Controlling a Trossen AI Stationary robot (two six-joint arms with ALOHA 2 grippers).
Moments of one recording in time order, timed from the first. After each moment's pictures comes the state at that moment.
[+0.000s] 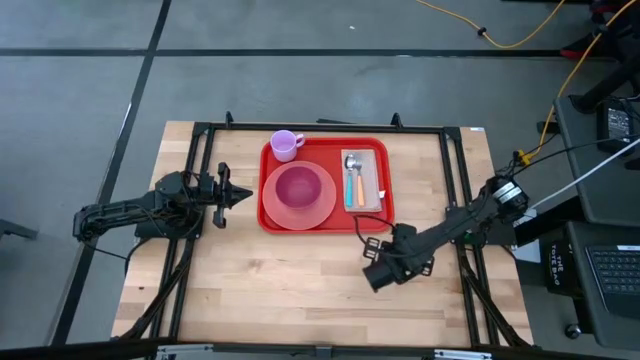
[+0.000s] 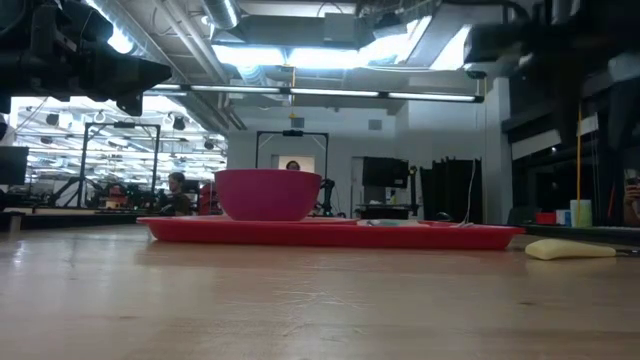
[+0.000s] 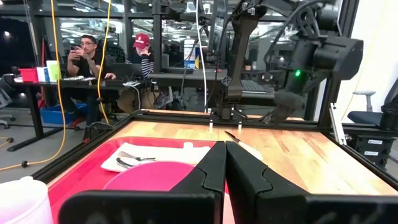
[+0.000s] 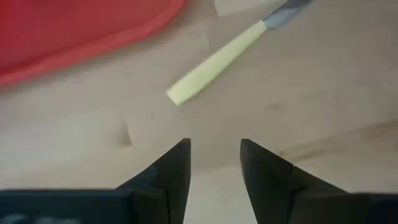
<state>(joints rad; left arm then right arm) 0.24 0.01 0.01 0.09 0.15 -0.07 0.52 1.78 1.38 -1.31 0.16 2.40</state>
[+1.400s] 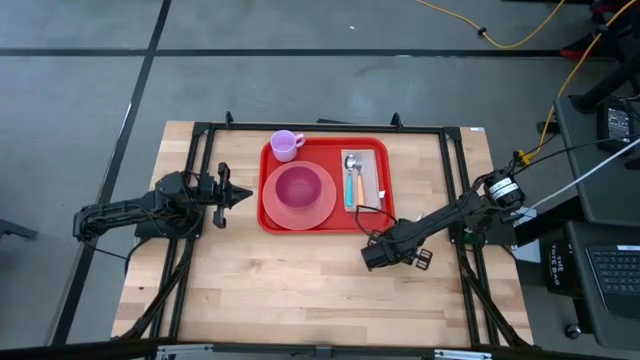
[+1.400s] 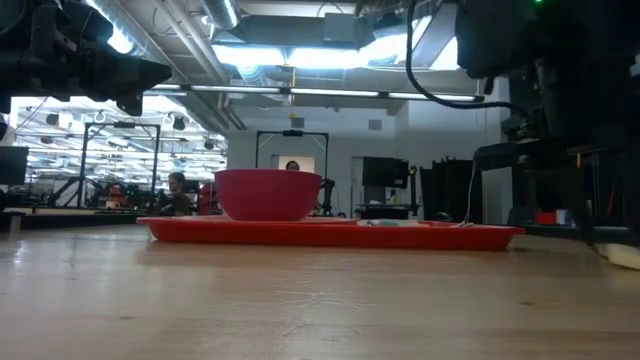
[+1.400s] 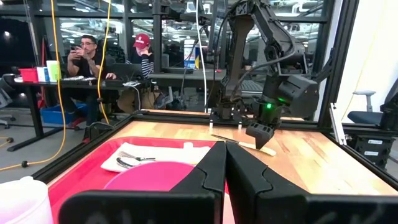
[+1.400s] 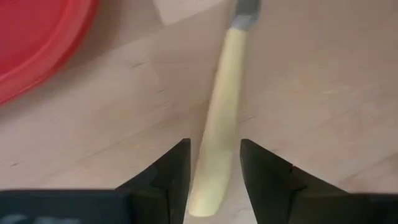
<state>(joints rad) 0.24 0.01 0.01 0.09 0.15 -0.07 0.39 1.78 1.06 -1.02 0.00 2.39</state>
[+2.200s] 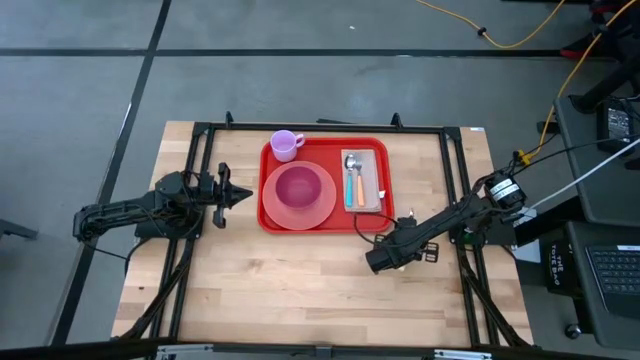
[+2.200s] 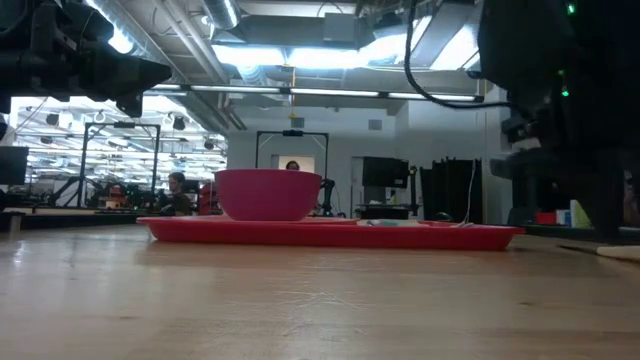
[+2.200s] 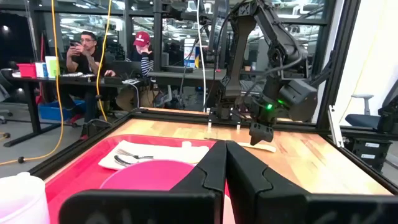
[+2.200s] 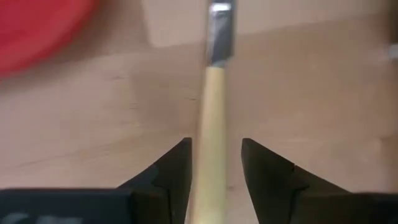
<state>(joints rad) 0.24 0.01 0.01 0.09 0.15 -0.09 0.42 1.78 1.05 -1.12 0.05 2.19</state>
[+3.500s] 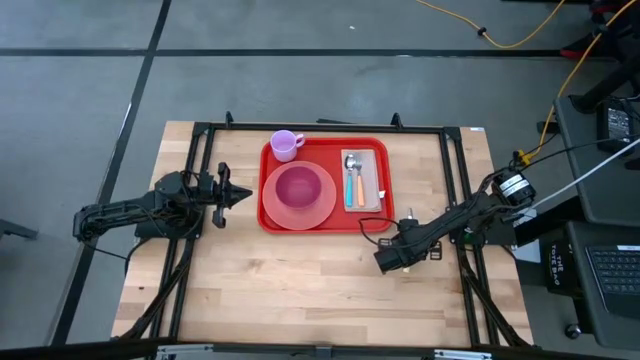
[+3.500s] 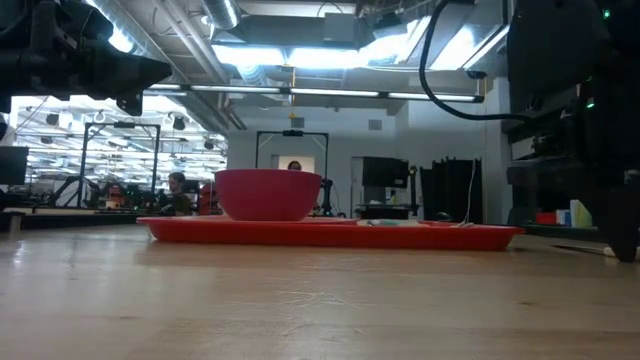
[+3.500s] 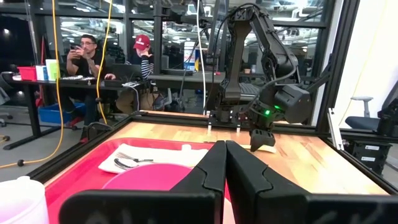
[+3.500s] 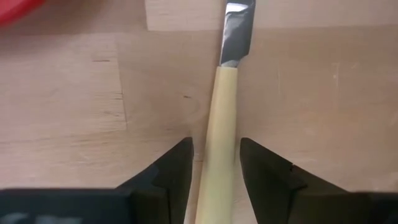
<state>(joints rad) 0.24 0.01 0.01 0.11 0.15 -0.09 0.42 1.74 0.87 -0.93 0.08 2.08</state>
